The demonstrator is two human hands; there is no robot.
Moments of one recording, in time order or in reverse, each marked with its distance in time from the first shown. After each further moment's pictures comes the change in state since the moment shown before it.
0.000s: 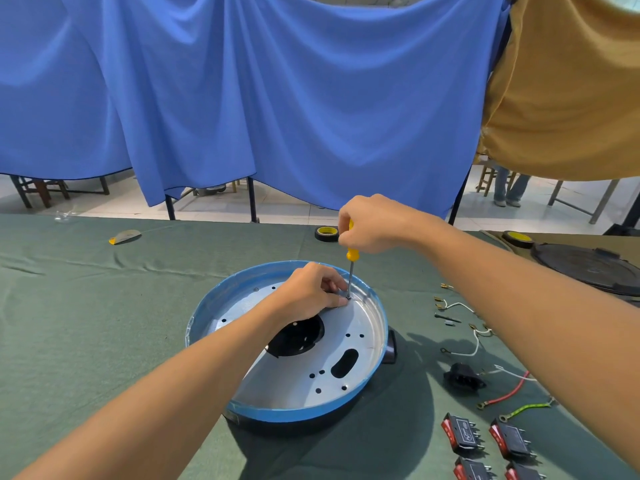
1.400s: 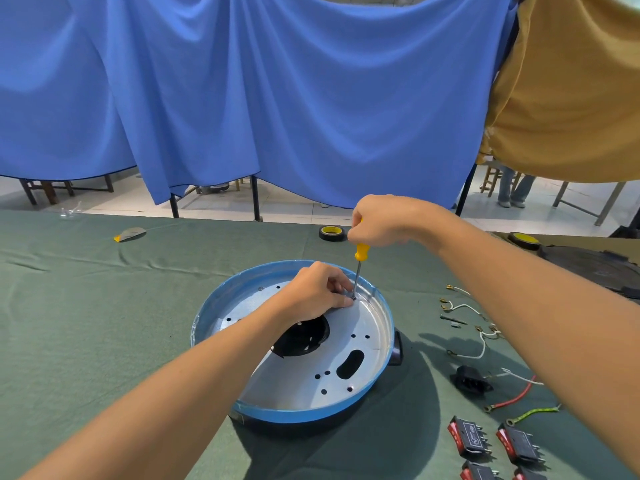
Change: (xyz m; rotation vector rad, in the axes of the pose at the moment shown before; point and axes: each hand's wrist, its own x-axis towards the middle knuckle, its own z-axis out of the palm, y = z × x) left_hand -0.001 0.001 0.000 0.009 -0.001 0.007; right_hand 0.004 0.001 -0.005 -0.013 -0.052 0.049
